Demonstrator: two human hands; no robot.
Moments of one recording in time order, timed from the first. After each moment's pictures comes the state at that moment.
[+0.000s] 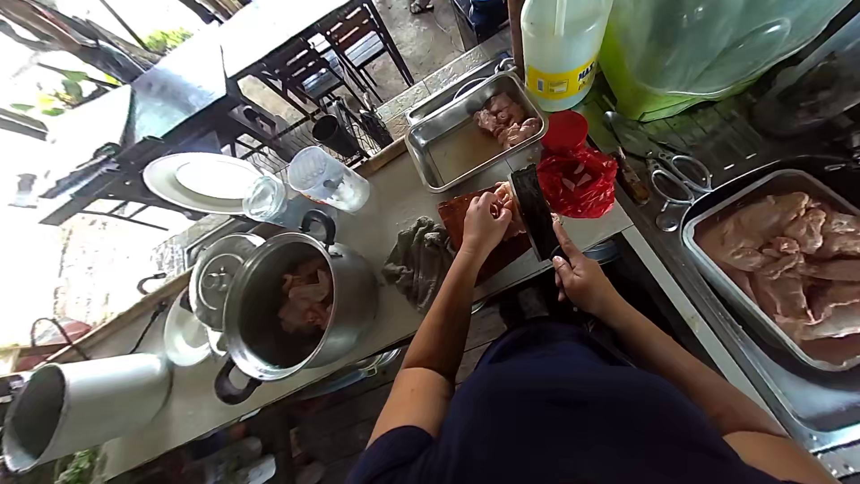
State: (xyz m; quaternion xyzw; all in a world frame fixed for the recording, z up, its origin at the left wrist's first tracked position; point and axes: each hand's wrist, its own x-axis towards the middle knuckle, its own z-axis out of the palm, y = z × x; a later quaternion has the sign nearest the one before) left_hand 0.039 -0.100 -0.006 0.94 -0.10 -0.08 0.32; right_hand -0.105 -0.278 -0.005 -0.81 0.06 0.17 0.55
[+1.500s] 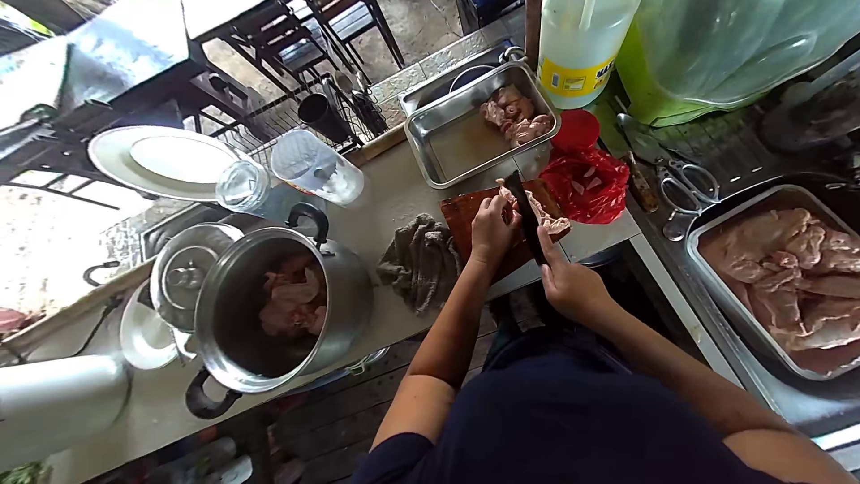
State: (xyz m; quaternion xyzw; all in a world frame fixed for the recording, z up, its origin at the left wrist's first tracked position) left_hand 0.035 -0.102 -0.020 0.94 -0.11 -0.01 0.32; right_hand -0.077 -0.239 0.040 -0.92 0.01 0.27 0.28
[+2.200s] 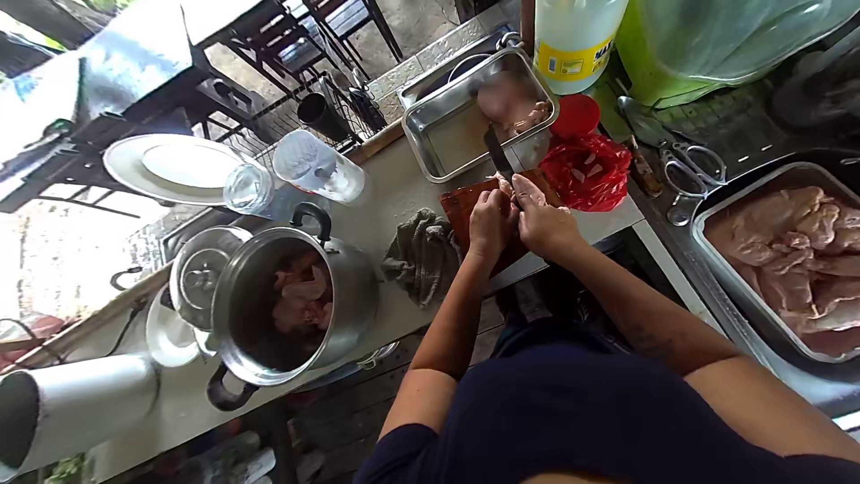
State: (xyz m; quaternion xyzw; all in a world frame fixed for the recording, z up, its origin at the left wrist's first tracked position) left_hand 0.032 -0.099 -0.014 0.95 -0.12 -0.02 0.29; right_hand -0.006 -0.228 0.014 -0.95 0.01 0.16 0.28
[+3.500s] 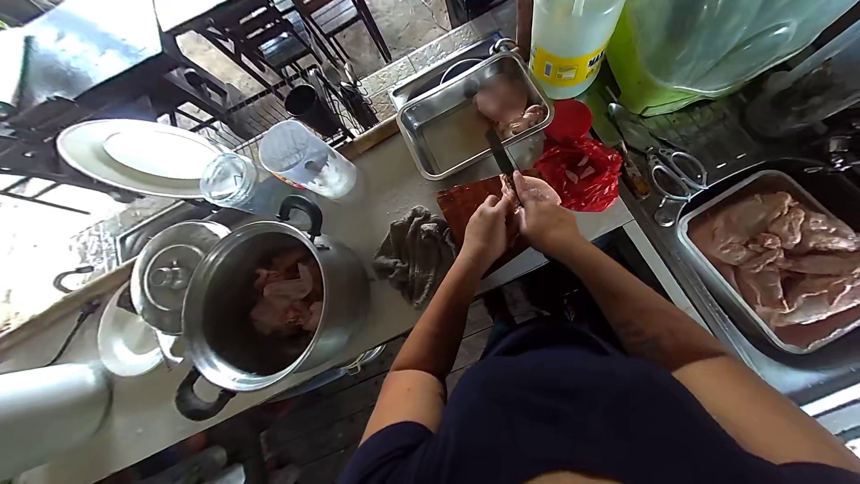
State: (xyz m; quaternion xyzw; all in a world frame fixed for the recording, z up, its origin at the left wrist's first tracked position) left_hand 0.019 -0.087 0.001 0.93 -0.23 -0.09 0.26; right_hand -0.005 -0.223 0.017 -0.96 0.04 0.16 0.24
